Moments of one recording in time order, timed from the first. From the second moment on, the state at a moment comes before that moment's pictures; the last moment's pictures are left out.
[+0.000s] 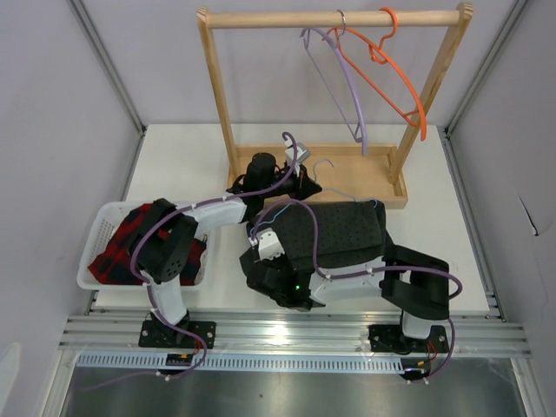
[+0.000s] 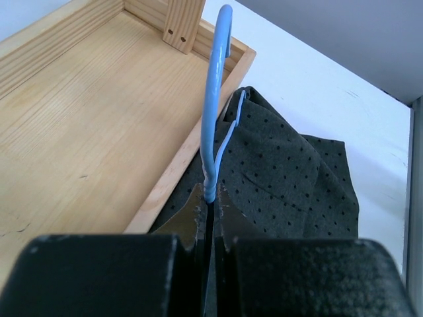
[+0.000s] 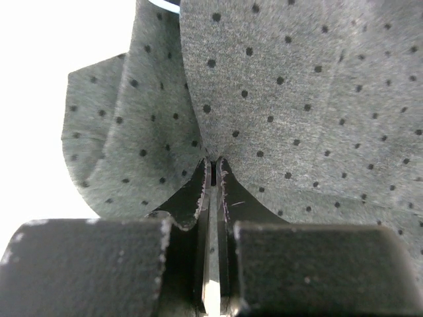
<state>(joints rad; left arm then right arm) -0.62 1.82 1.13 0.47 0.54 -0.17 1.35 1.79 0.96 0.02 0.85 0.49</state>
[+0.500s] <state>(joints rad) -0.62 1.85 1.19 0.44 0.54 -0.18 1.45 1.64 0.96 -0.10 0.90 0.54</state>
